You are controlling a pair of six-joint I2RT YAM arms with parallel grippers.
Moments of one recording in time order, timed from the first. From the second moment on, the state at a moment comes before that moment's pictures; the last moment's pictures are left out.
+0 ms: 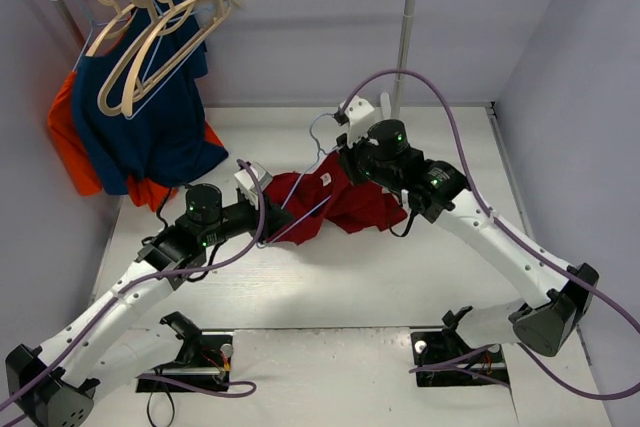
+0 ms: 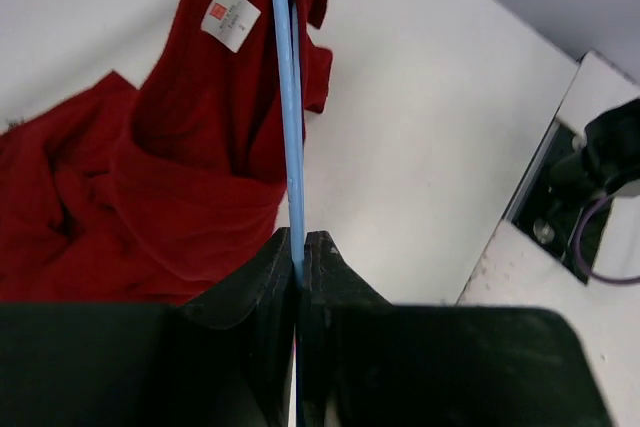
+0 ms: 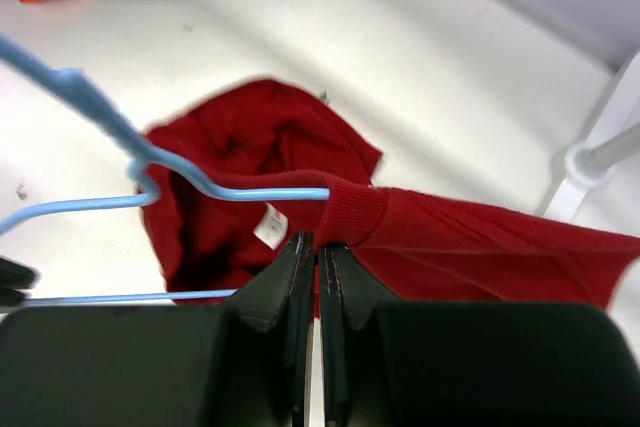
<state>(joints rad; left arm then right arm) -0.60 0.86 0.78 -0.23 0.40 -0.17 0.74 1.34 1.33 -0.46 0.08 0.02</state>
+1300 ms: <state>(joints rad) -0.61 1.04 0.37 0.78 0.40 -0.37 0.82 1.30 1.56 -0.68 0.13 -0.15</state>
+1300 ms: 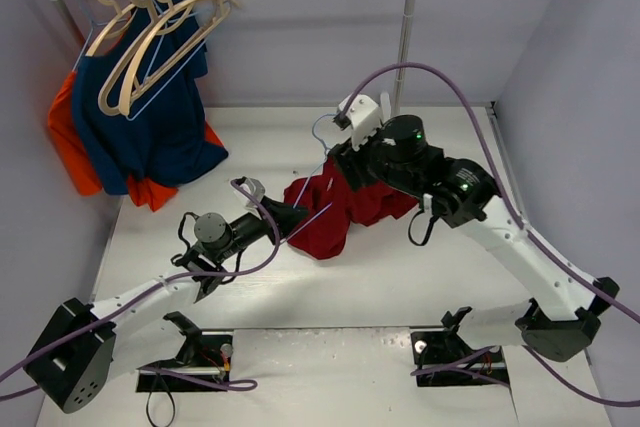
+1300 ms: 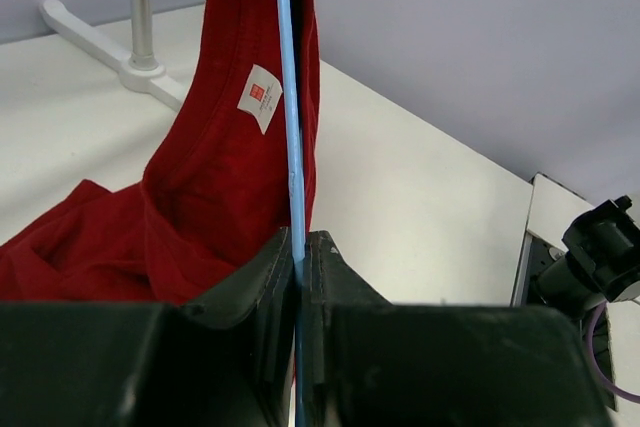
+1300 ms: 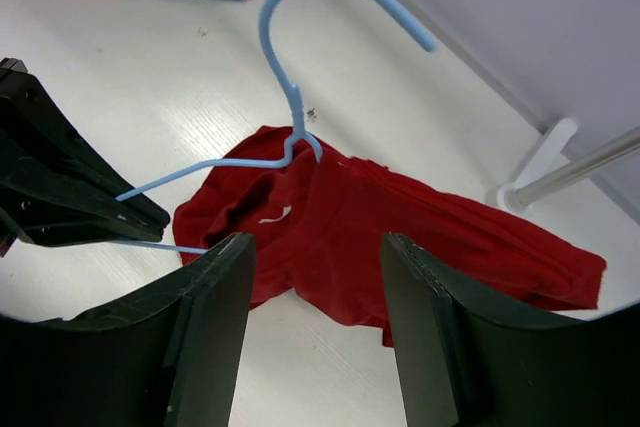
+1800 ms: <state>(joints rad) -0.61 1.04 0.35 0.86 0.40 -0.37 0.43 1.24 1.53 -0.69 -0.21 -0.40</state>
